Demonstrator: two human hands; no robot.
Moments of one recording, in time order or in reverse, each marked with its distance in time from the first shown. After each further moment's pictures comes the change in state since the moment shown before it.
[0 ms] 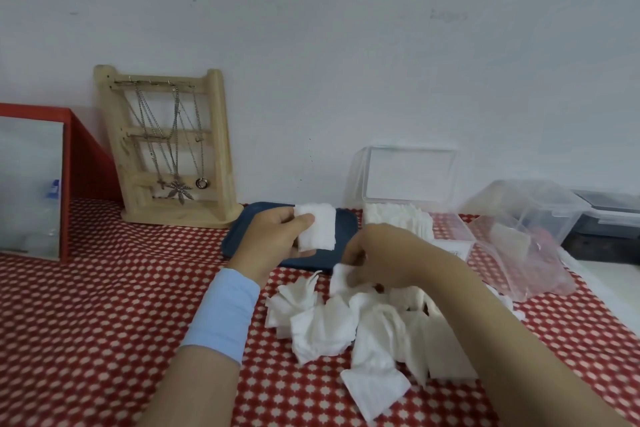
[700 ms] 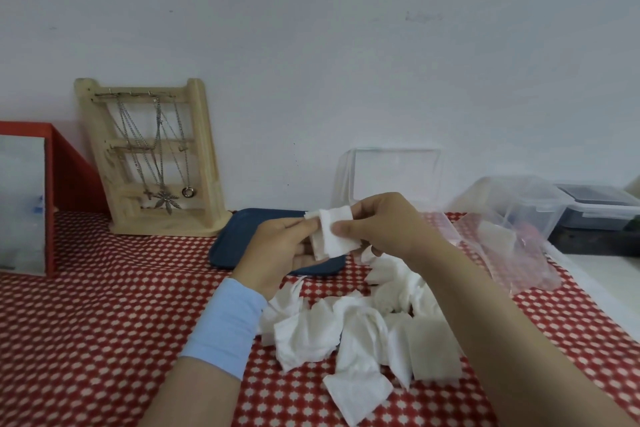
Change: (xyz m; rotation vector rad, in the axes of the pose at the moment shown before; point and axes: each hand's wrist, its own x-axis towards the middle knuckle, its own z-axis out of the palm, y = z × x) left_hand -0.013 0.003 0.028 -0.113 -0.123 -0.027; right_hand -0.011 0.004 -0.026 0.823 0.327 0.206
